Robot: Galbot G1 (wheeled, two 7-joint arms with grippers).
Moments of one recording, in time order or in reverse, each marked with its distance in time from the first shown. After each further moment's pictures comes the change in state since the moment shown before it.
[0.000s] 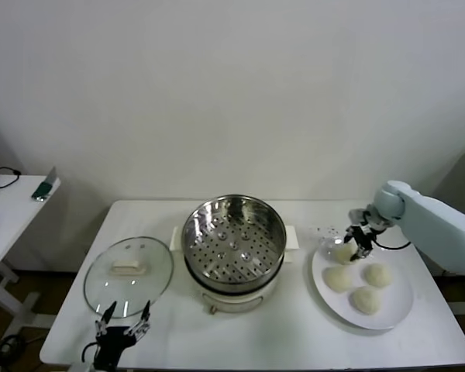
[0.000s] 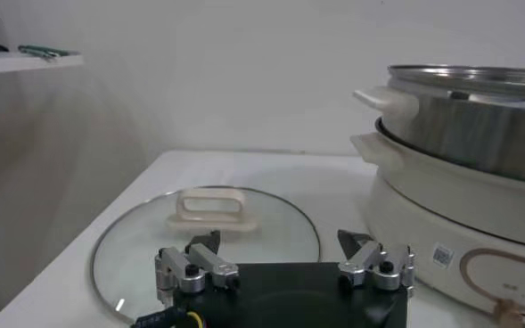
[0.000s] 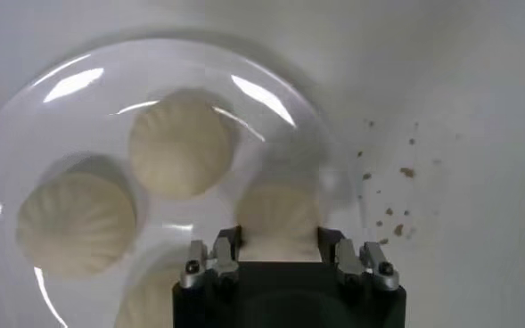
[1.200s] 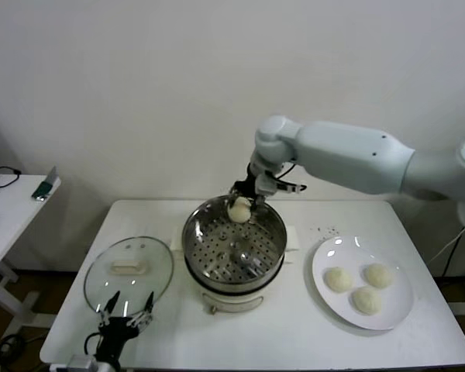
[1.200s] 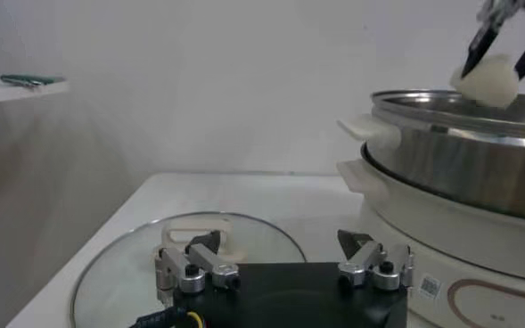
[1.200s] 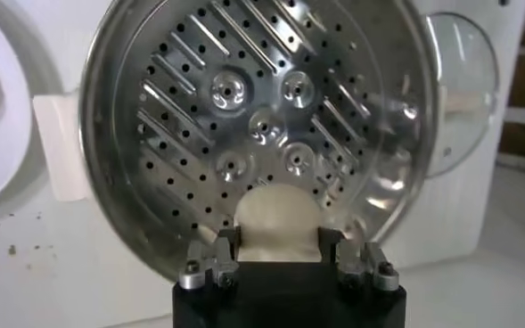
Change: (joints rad) left arm -0.019 0.016 0.013 -0.036 0.008 0.007 0.002; right arm 0.441 0.422 -0.375 0.246 -0.203 0.586 0.247
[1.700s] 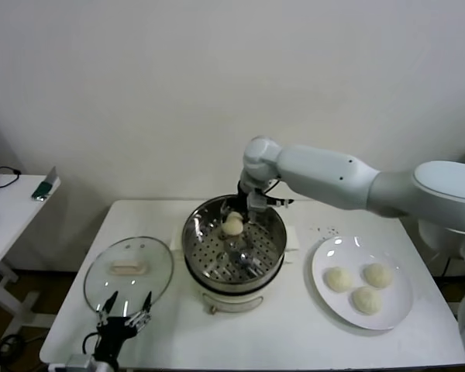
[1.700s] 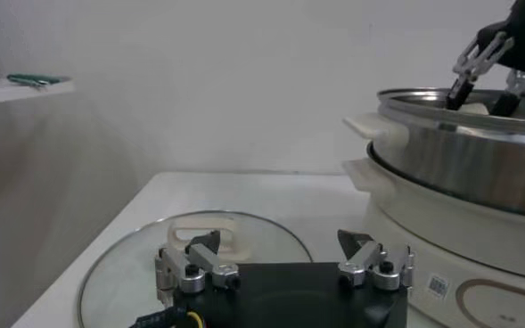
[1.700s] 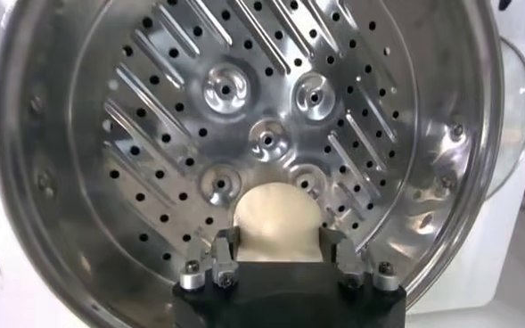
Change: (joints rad) left arm -0.004 -0.001 -0.008 0.006 -0.002 0.001 -0.002; right arm -0.114 0.082 0.045 -0.132 -0.140 0.085 0.066
